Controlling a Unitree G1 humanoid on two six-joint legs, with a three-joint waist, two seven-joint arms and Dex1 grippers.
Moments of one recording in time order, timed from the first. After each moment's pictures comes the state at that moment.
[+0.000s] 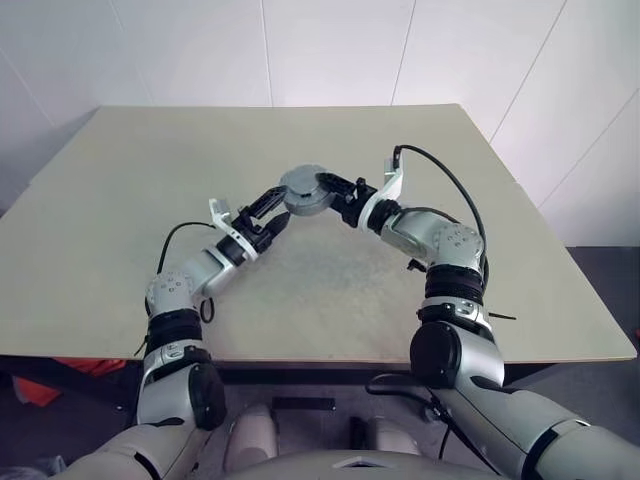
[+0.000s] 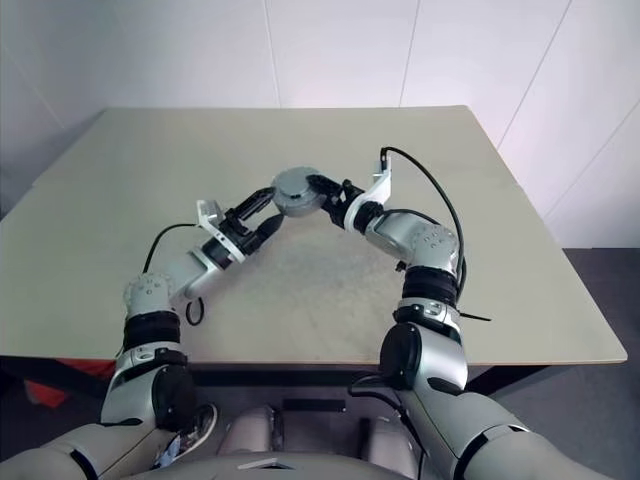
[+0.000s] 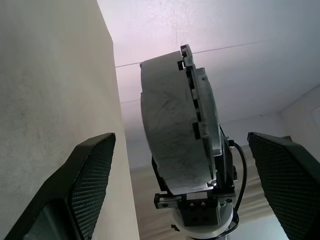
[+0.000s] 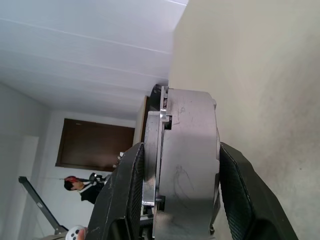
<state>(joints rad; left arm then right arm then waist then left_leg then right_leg) -0.61 0.06 0.58 0.47 -1.13 1.07 -0.39 -0.86 0.04 -0.60 0.49 0.98 1.12 0.04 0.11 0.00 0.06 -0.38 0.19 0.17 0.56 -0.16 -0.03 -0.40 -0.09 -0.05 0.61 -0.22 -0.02</state>
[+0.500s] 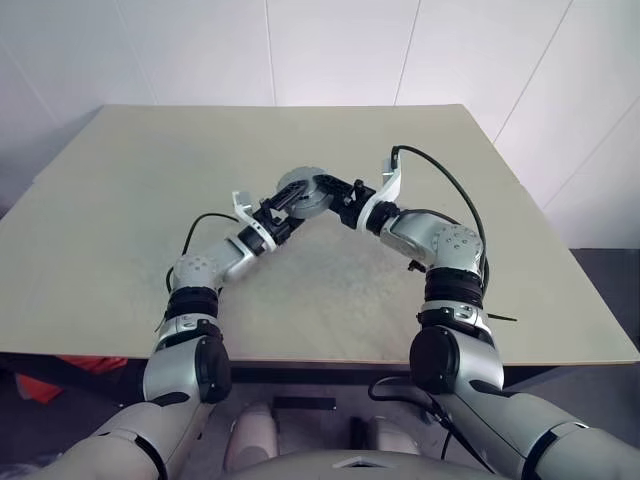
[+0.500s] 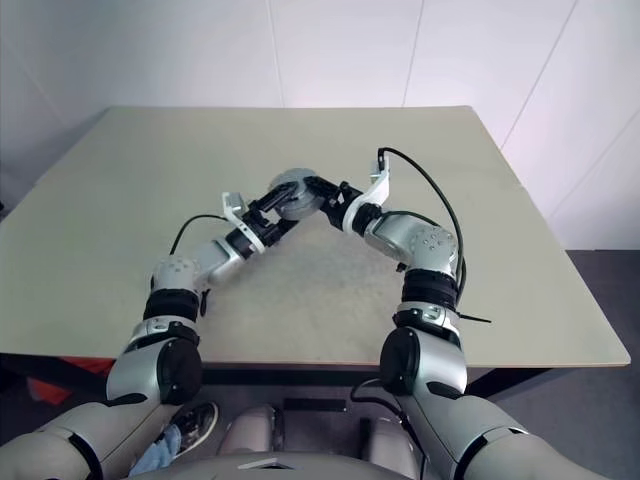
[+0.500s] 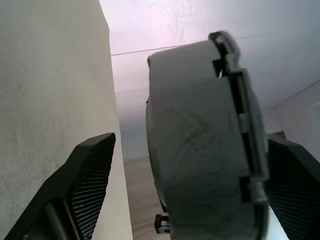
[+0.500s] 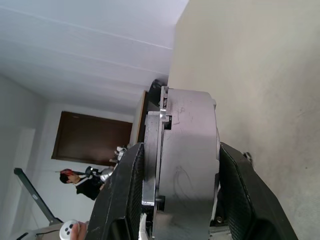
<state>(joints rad) -0.76 0.07 0.52 0.74 -1.01 0.95 -0.54 -0.84 0.05 -0.57 0.44 0.99 1.12 0.04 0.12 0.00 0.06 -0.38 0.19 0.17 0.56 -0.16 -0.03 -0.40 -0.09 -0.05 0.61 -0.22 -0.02</state>
